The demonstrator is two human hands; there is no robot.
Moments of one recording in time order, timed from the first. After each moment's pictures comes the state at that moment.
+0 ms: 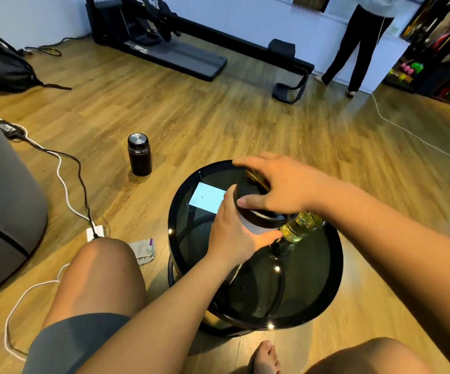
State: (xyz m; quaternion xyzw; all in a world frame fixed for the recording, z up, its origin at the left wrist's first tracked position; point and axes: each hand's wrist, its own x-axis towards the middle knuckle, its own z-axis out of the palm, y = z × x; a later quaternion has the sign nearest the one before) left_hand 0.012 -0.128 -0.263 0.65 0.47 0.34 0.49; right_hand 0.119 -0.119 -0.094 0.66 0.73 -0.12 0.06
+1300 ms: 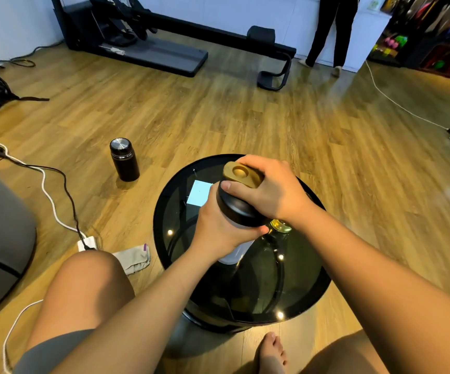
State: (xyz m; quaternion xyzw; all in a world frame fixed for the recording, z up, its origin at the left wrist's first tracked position) left_hand 0.011 -0.116 -0.251 0.67 0.42 0.35 0.49; right_hand 0.139 -0.138 -0.146 0.68 0.66 -0.14 -0.29
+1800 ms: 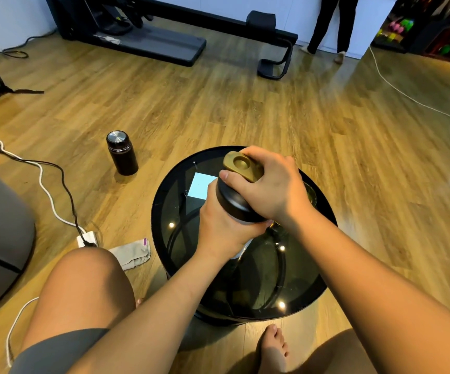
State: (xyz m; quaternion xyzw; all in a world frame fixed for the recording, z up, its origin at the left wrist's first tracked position) left_hand 0.025 -0.129 -0.256 0.63 0.45 0.41 0.48; right_hand 0.133 -0.140 -0.155 0.71 0.60 -0.11 -0.34
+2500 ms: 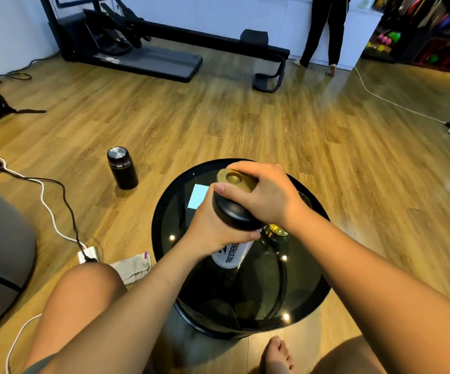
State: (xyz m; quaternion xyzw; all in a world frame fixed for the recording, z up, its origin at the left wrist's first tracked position) left_hand 0.005 -0.095 -0.241 0.69 0.34 0.32 0.55; right_hand 0.144 -0.130 -0.152 0.64 0.68 -0.13 -0.32
